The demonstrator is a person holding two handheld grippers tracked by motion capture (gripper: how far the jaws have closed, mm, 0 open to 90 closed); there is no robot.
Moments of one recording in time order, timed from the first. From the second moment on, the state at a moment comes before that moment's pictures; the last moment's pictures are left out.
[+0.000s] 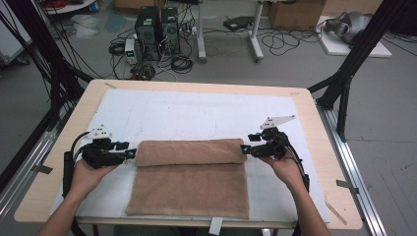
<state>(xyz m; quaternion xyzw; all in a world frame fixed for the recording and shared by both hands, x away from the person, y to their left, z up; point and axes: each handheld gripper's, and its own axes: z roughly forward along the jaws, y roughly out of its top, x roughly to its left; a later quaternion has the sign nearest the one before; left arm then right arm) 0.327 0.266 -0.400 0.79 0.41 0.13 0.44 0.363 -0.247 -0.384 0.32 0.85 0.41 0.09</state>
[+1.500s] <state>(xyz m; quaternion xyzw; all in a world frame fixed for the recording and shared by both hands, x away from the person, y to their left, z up) 0.318 0.238 -0.379 0.81 0.35 0.15 0.45 0.346 -0.220 -0.368 0.24 0.88 0.42 0.06</state>
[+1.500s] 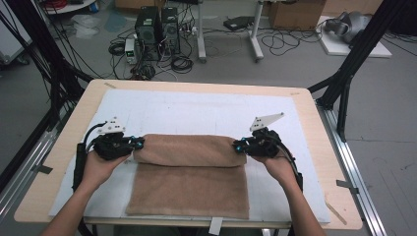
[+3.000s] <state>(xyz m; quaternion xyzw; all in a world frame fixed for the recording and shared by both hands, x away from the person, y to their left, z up) 0.249 0.253 -0.388 0.84 0.27 0.10 0.46 0.297 -0.215 -0.395 0.22 0.88 0.43 0.02</state>
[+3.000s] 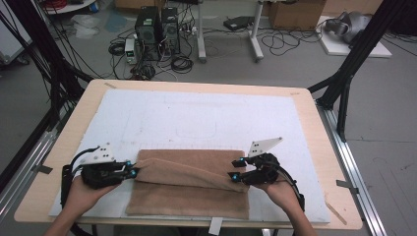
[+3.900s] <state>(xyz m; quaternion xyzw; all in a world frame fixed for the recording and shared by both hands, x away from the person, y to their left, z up) 0.254 0.229 -0.431 0.85 0.30 0.12 0.42 0.276 -0.228 -0.426 0.23 0.89 0.40 0.03</state>
